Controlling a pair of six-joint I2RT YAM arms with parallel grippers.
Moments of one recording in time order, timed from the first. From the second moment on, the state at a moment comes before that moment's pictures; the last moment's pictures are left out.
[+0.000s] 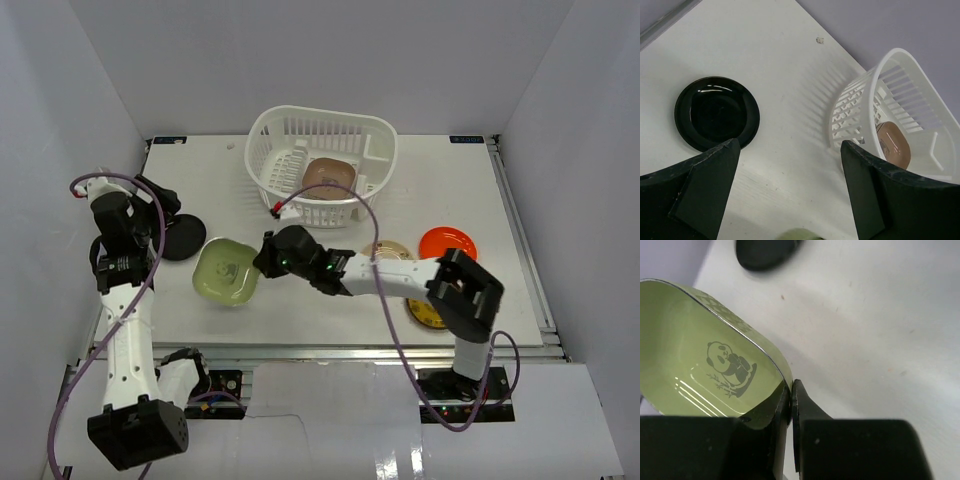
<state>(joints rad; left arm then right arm) 0.26 0.91 0.95 -0.36 0.03 -0.56 1.15 1.95 1.30 0.16 0.14 0.71</state>
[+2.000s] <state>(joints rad) 0.40 1.59 0.77 0.00 0.00 -0.84 0.32 1.13 0.69 0.00 -0.21 0.46</state>
